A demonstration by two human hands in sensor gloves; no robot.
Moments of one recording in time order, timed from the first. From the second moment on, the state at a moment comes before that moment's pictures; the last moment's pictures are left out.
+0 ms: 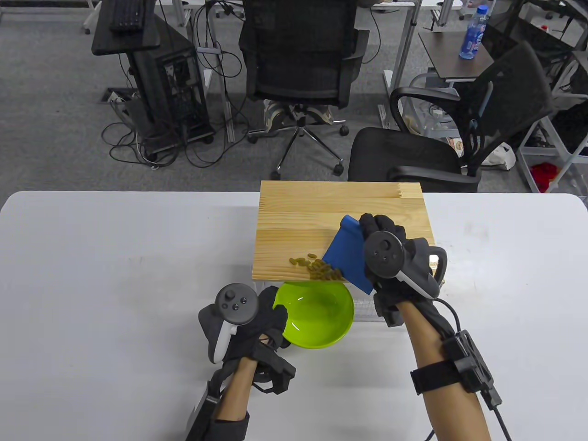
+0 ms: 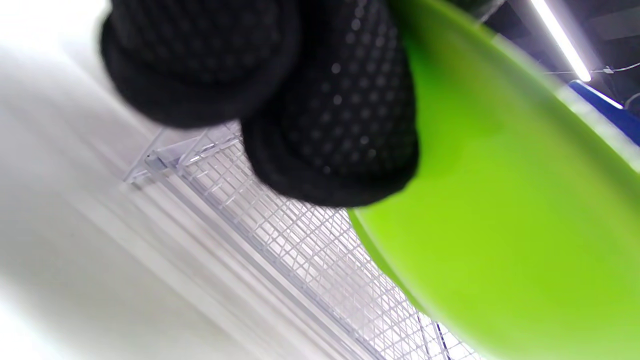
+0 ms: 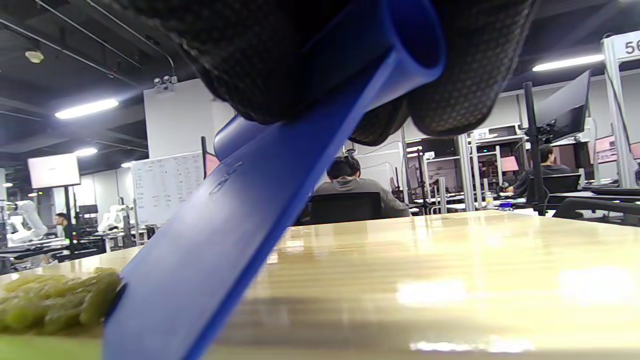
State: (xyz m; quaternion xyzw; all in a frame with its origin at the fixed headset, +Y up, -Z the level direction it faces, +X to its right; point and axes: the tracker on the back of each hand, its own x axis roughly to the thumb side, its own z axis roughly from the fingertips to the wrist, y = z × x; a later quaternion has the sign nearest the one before) left_hand -0.124 -0.683 -0.334 -0.05 0.03 0.40 0.91; right_hand 0.138 -0.567 -0.383 0.09 -0.14 0.98 0.09
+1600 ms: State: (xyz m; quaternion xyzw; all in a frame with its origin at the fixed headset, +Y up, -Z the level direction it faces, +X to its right) left_hand -0.143 -0.675 -0.333 -0.06 0.04 0.39 0.92; right_hand 0.098 -0.570 -0.423 0.10 -0.18 0.98 0.08
